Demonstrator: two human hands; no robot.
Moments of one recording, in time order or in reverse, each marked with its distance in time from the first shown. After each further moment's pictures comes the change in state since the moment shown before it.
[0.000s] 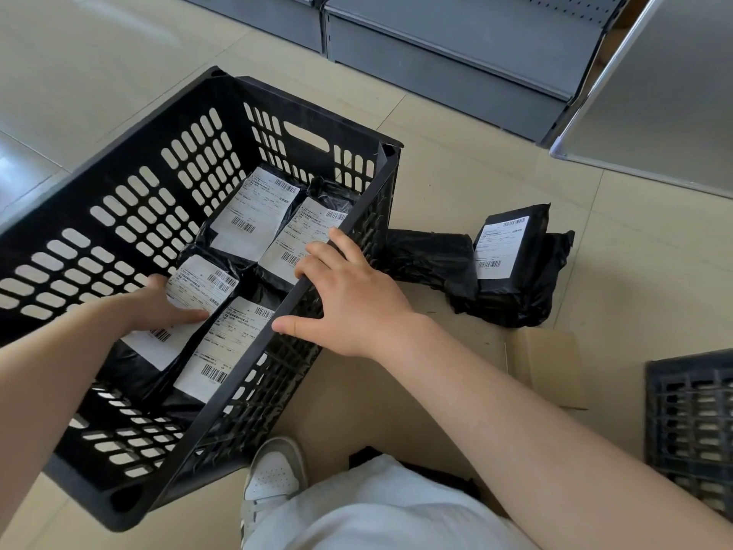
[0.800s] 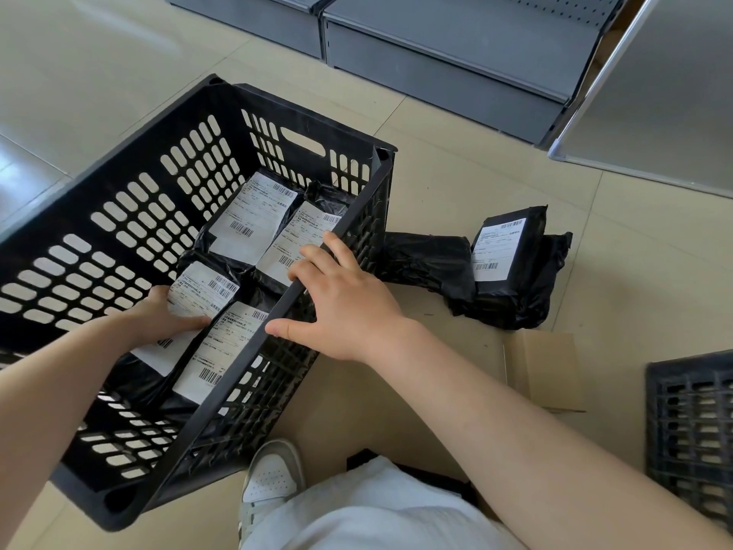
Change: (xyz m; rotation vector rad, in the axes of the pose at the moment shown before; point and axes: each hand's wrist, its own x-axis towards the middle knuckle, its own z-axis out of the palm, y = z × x) left_hand -0.018 0.005 0.017 -0.085 0.071 0.015; right_hand 0.000 0.004 0.006 0.011 0.031 -0.039
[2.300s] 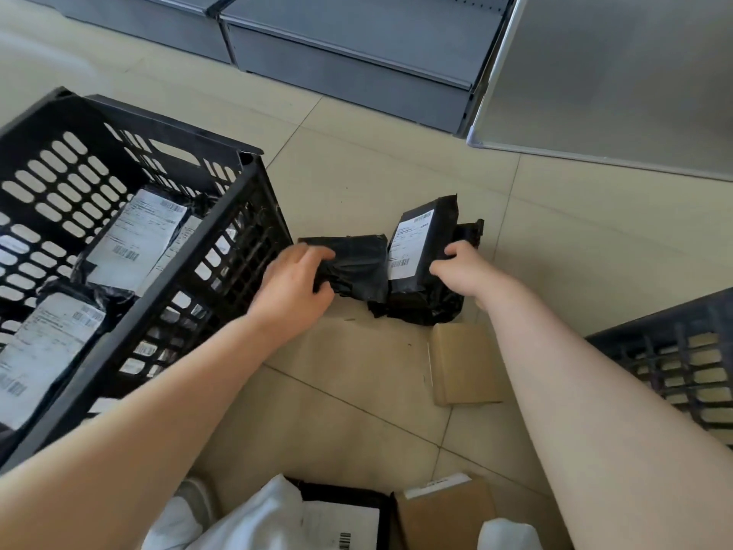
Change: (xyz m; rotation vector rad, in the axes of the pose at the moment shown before) left_hand -0.127 0.270 0.159 0.122 0.199 0.923; right_hand -0.082 0.294 -0.030 0.643 0.208 0.861
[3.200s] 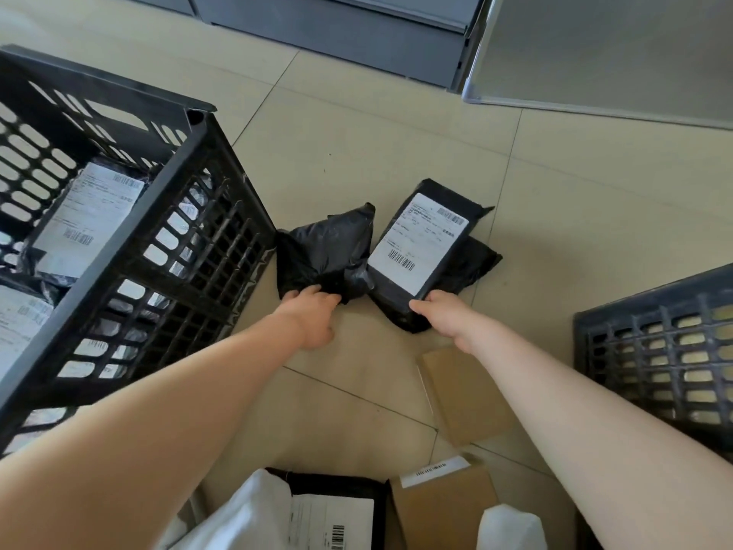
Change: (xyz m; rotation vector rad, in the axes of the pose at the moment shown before) left_hand 0.020 -0.025 0.105 0.506 -0.707 -0.014; right_hand 0.020 0.090 0.076 0.185 -0.183 0.125
